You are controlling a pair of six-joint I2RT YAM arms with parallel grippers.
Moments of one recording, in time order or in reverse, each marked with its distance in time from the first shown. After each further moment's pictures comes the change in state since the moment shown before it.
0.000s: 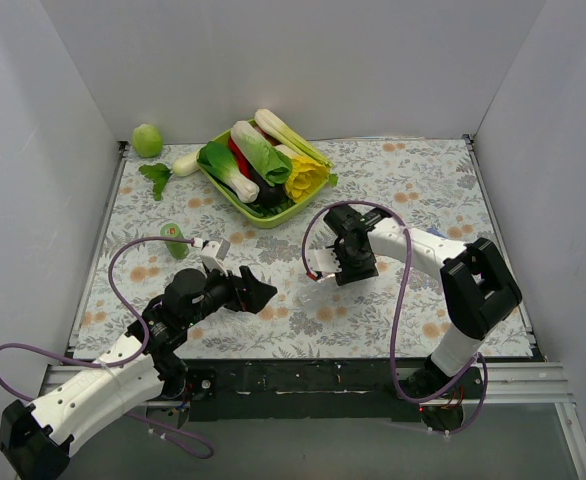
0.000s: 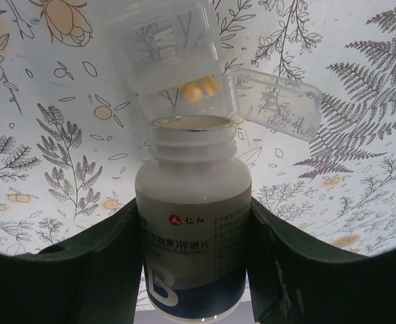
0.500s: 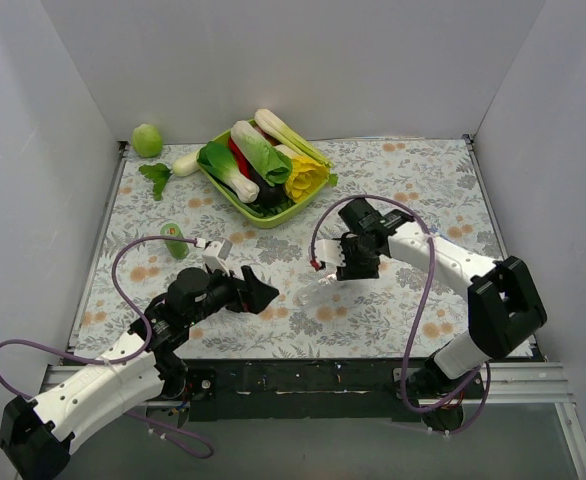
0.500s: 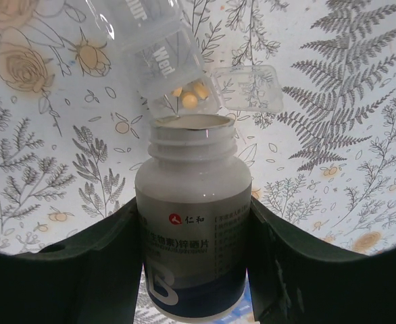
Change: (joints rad) left arm 0.000 0.030 0.000 0.000 0.028 -0.028; right arm -0.036 -0.131 -0.060 0.052 -0.121 0.089
